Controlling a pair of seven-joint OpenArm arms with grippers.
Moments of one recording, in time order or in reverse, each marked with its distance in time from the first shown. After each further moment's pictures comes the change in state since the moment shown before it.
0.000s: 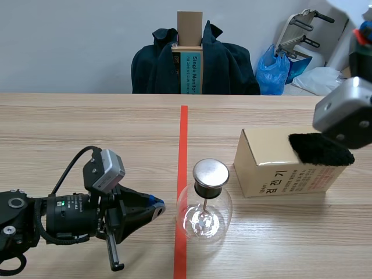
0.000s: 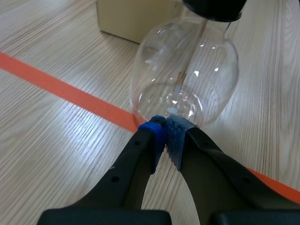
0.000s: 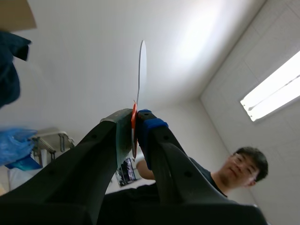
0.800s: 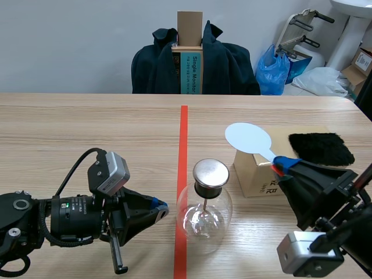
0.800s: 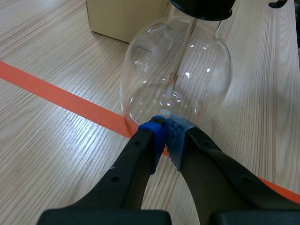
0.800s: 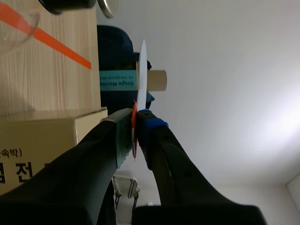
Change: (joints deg) left arm 0.0 0.6 0.1 -0.2 0.5 0.0 0.2; right arm 0.0 -2.0 0.0 -20.9 -11.7 0.4 23.5
